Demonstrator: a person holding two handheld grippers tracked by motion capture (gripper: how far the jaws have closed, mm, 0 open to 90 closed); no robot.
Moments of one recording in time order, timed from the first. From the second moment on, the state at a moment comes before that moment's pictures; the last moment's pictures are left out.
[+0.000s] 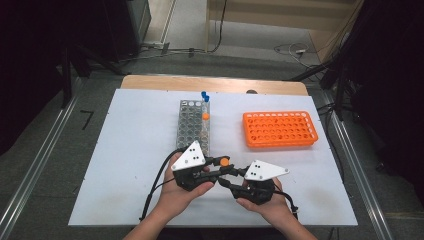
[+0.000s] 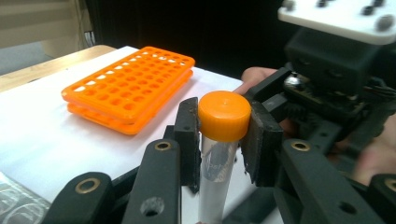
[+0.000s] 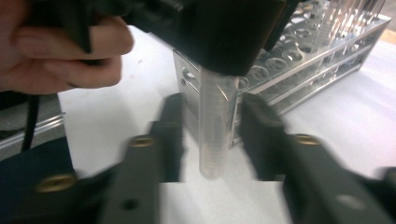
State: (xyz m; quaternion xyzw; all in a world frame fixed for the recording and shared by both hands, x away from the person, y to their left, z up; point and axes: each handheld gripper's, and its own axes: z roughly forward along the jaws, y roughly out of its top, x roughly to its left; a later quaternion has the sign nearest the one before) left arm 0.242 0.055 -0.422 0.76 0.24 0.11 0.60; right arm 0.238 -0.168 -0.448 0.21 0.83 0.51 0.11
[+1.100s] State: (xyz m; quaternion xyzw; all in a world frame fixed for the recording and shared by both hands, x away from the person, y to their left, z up) left arm 0.336 0.109 -0.401 0.70 0.34 0.20 0.59; right arm 0.253 -0.287 -0.454 0.29 0.81 0.50 0.11
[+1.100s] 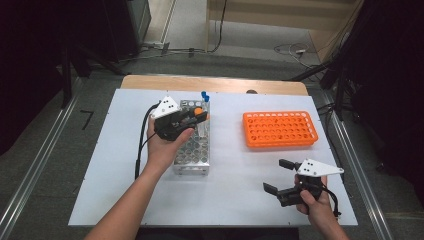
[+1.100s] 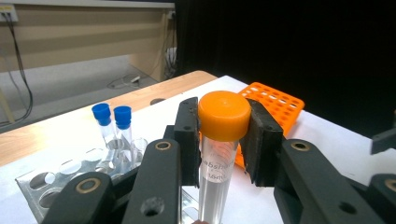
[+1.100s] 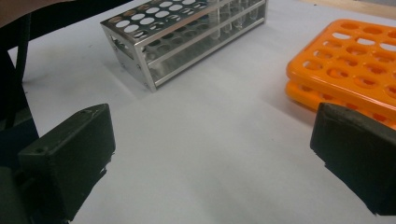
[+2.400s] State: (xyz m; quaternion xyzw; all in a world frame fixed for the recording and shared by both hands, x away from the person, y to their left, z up) left arm 0.344 0.087 -0.426 0.72 0.36 0.24 0.54; right arm 0.258 -0.296 -0.458 0.31 0.80 0.50 0.11
